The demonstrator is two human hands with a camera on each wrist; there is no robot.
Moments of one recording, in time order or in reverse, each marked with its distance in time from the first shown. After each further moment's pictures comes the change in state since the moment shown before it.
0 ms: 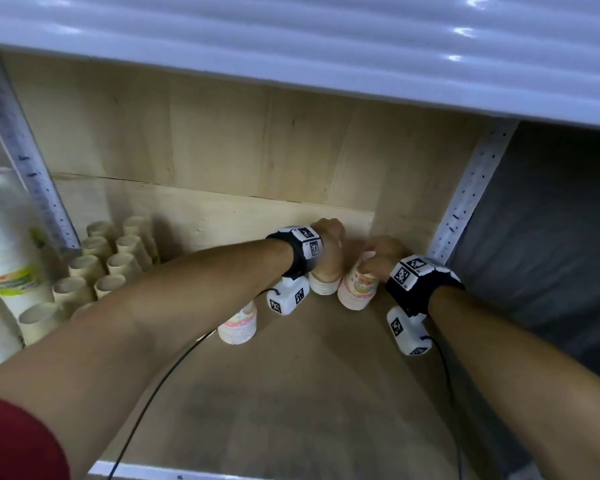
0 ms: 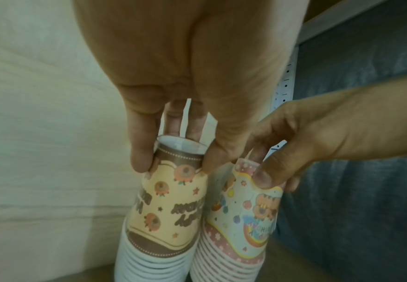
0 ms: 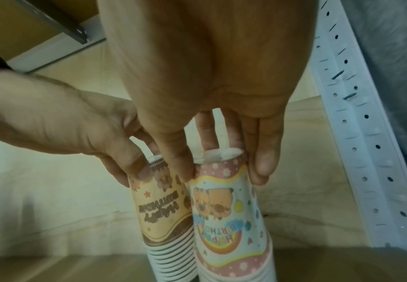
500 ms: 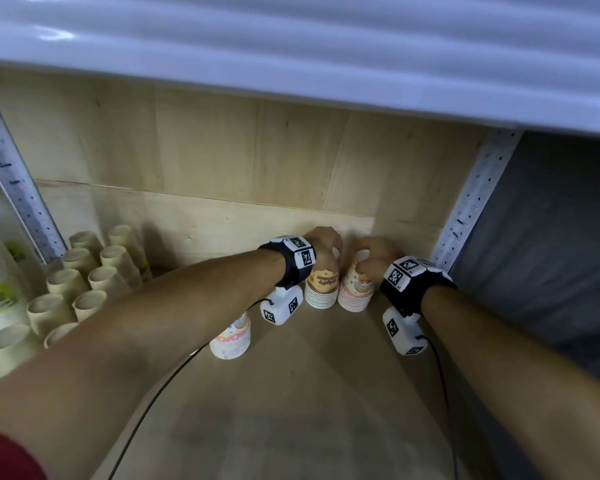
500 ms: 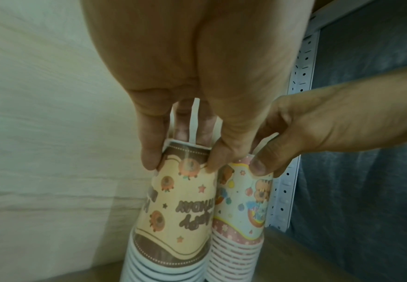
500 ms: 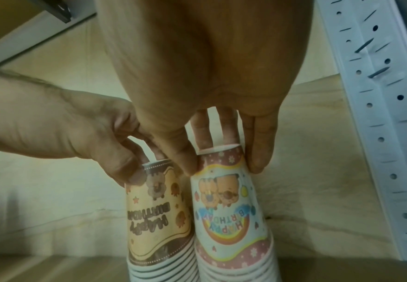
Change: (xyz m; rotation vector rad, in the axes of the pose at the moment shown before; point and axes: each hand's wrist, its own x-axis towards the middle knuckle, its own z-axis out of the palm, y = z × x) left_hand 0.033 -0.019 0.012 -0.013 -0.065 0.017; right_hand 0.027 0.002 0.005 0.057 -0.002 -0.096
